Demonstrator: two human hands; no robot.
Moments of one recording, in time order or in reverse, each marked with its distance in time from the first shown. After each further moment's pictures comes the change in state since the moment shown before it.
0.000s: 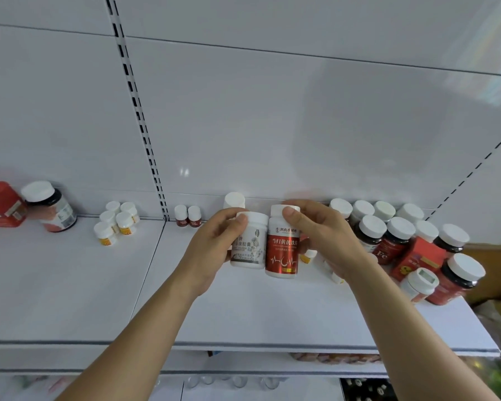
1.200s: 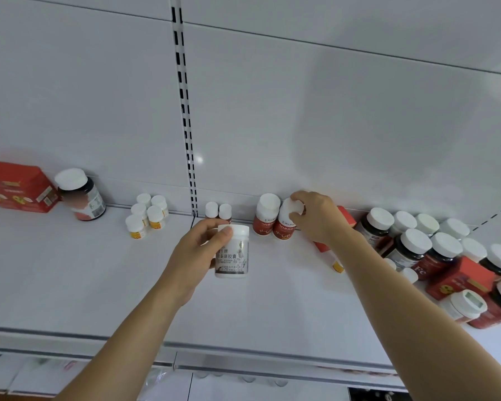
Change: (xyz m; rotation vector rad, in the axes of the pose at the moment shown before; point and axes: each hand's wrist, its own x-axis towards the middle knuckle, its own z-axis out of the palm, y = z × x) left_hand 0.001 -0.020 -0.098 0.059 0.174 -0.047; right_hand 0.118 0.028 0.051 -0.972 -0.004 -0.133
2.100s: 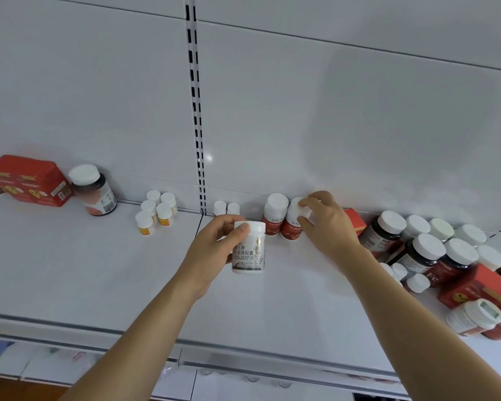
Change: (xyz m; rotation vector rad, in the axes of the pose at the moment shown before) left_hand 0.005 0.004 0.014 -0.018 -0.009 0.003; right_hand -0.011 0.014 0.026 -0.023 0.269 -0.160
